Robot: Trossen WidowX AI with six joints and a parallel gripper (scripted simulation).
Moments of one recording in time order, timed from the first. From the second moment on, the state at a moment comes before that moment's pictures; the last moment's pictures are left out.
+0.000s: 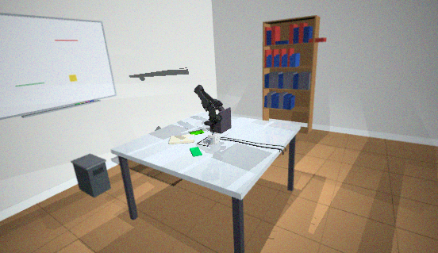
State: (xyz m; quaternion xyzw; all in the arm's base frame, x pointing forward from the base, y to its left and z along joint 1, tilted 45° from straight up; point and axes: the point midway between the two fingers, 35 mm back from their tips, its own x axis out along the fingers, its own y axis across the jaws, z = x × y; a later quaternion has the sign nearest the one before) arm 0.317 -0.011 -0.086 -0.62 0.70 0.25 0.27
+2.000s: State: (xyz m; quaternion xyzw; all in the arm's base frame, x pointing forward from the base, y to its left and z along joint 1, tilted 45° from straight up) arm 0.316 -0.016 -0.091 -0.62 0.70 0.25 0.27
